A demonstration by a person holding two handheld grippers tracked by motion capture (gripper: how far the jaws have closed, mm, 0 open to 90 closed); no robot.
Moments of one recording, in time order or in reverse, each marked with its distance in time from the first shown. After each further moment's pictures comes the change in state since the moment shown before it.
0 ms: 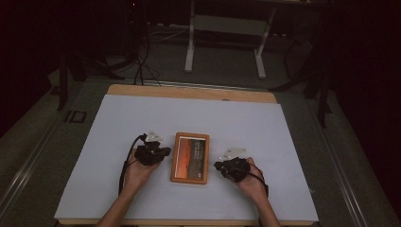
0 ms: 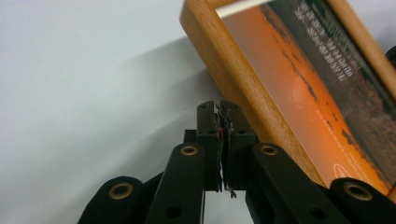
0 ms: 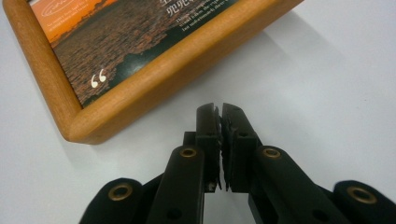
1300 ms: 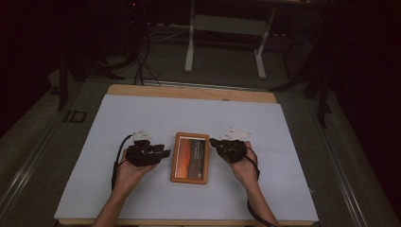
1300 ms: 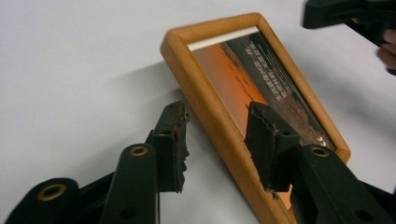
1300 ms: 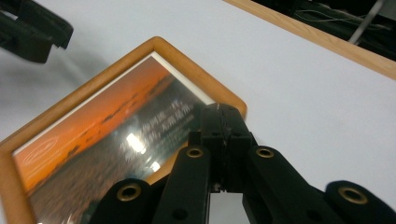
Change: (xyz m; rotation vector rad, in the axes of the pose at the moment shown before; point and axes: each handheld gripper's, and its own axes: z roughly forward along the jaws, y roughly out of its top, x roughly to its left) left arm 0.002 -0.003 -0.027 -0.085 -0.135 -0.055; right arm -0.021 0.049 -0.003 -0.257 -0.070 0.082
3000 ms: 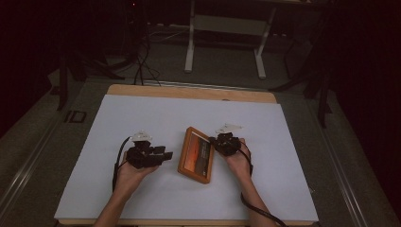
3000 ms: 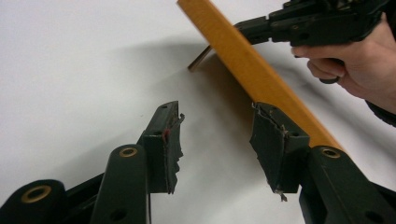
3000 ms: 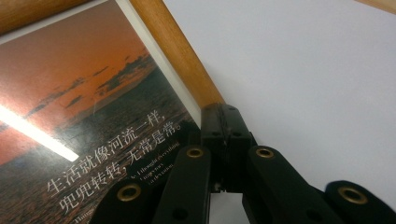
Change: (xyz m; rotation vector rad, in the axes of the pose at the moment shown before) left arm -0.008 0.002 -0.003 -0.001 -0.047 -0.033; right arm -0.025 -0.015 0.049 0.121 -0.034 0.091
